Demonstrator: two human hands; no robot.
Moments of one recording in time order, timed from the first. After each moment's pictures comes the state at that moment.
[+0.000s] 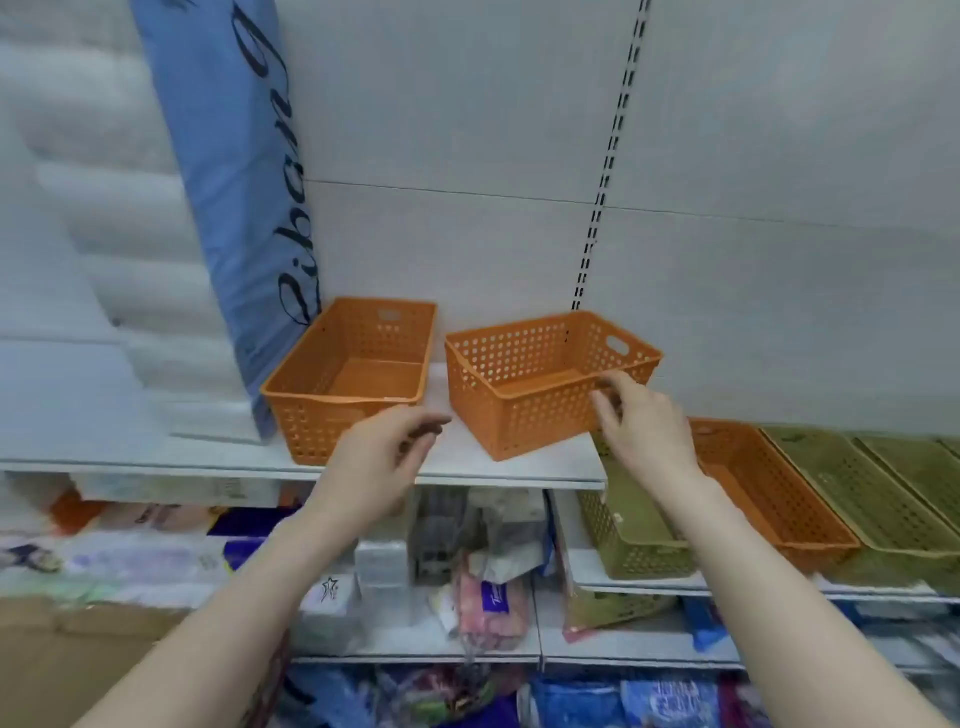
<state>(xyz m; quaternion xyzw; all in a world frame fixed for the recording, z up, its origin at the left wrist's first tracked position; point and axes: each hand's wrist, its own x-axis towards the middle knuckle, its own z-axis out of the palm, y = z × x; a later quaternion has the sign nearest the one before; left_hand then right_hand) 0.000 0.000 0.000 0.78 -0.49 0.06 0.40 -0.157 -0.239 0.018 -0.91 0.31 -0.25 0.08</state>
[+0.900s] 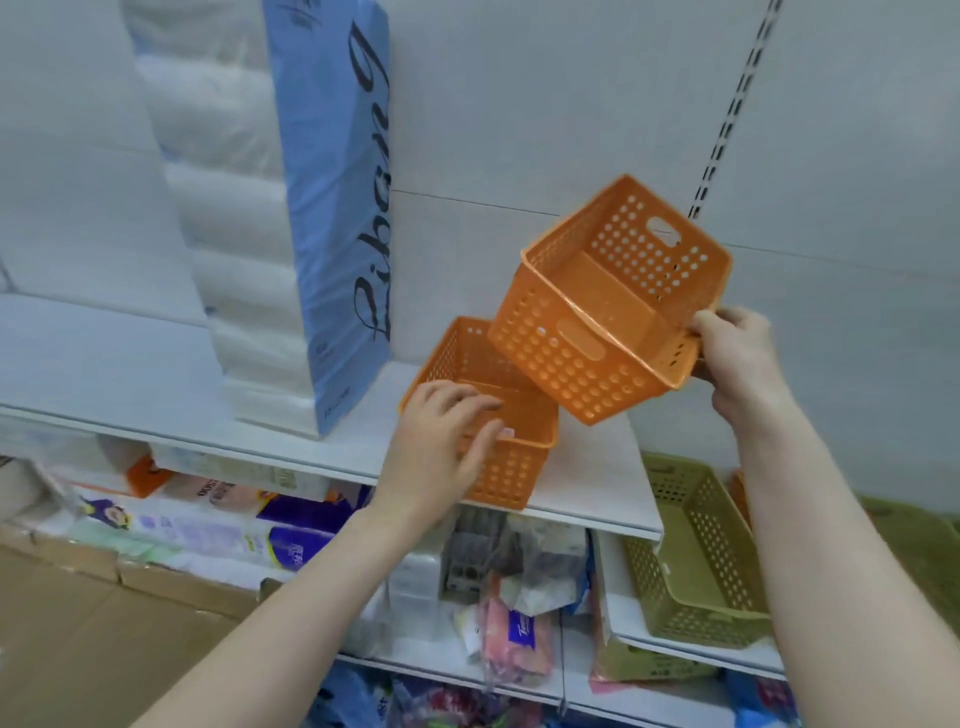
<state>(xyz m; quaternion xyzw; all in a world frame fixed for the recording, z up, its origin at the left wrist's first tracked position) 0.017 -0.020 -0.003 0.78 -0.43 0.23 0.40 -0.087 -0.282 0.109 -0.69 0.32 -0.41 0.51</state>
